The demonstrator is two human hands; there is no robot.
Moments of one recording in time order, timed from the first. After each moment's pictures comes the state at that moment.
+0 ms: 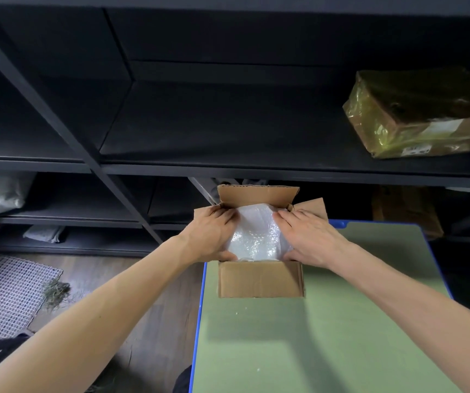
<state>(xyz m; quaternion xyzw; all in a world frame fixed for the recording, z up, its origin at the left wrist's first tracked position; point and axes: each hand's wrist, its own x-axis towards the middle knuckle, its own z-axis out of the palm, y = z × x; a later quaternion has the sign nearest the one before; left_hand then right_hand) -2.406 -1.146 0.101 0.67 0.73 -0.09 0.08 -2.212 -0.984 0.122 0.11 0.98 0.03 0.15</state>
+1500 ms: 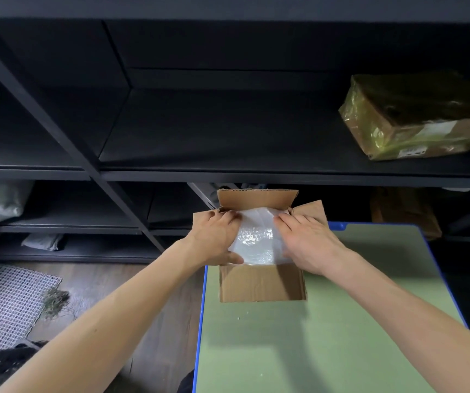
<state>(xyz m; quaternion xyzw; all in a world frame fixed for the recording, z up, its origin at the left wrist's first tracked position) -2.394 -1.140 0.118 0.62 0.77 -0.08 0.15 -2.213 -0.996 0.121 0.17 0.98 0.02 0.13</state>
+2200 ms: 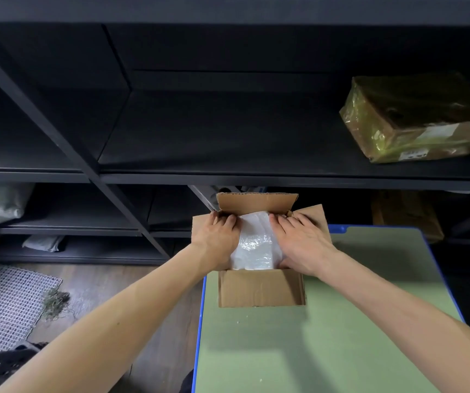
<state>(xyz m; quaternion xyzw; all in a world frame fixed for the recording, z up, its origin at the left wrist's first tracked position) -2.385 -1.130 0.107 0.61 0.76 -0.18 0.09 -2.221 -0.993 0.110 0.15 0.98 0.05 0.13</state>
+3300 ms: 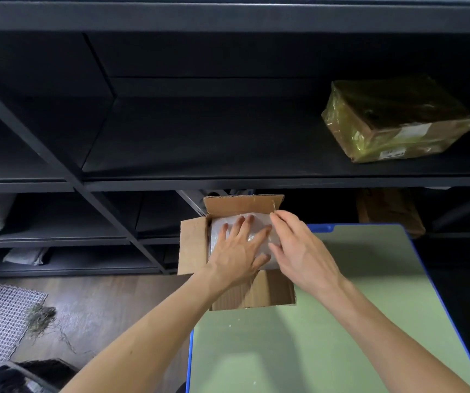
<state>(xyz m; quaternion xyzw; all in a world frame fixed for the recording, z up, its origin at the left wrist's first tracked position) -2.335 -1.115 0.086 0.62 0.78 0.02 0.10 -2.190 -1.027 0.135 0.28 0.95 -0.13 -0.09</state>
